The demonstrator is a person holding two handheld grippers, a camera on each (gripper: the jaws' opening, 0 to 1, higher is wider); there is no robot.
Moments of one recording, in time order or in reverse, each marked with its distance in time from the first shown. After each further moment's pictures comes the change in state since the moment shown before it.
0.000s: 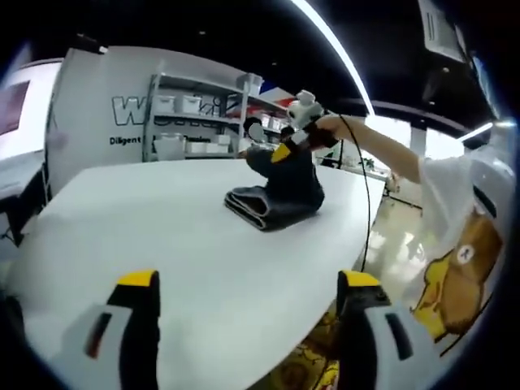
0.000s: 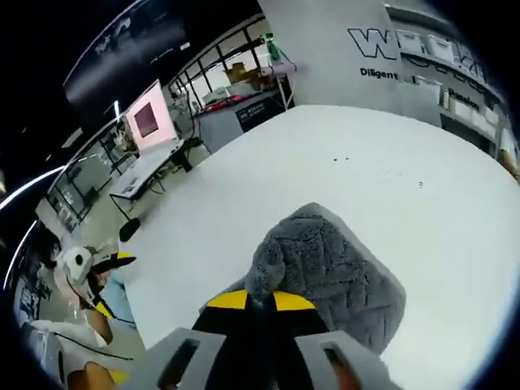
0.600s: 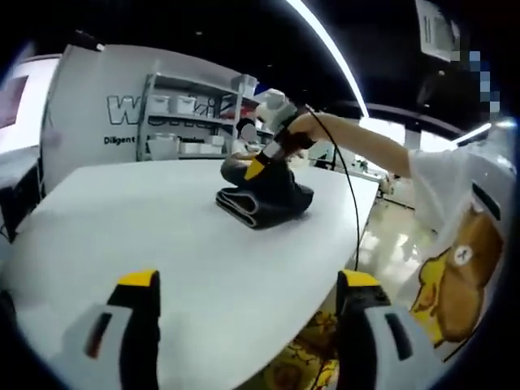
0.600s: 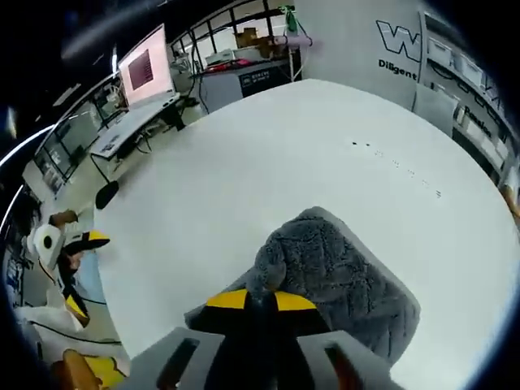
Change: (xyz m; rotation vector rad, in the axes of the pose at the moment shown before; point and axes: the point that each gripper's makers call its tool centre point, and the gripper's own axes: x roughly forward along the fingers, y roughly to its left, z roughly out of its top) left arm 0.002 -0.009 -0.003 -0.006 -0.011 -0.032; right arm 0.043 0.008 -0.005 -0.095 0.138 -0.086
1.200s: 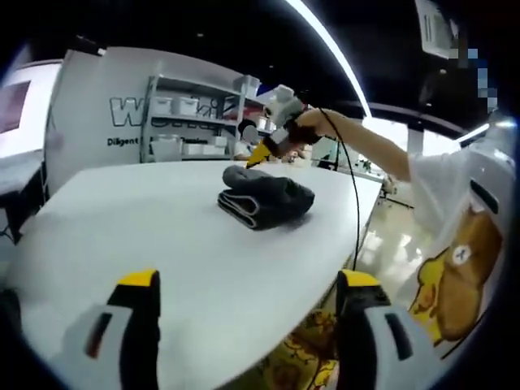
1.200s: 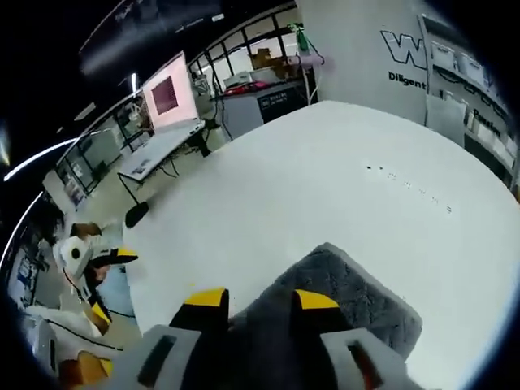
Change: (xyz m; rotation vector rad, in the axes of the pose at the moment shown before) left arm -0.010 -0.004 0.003 0.004 -0.002 0.024; right arm -0.057 0.027 0.025 -0.001 -0.227 0.153
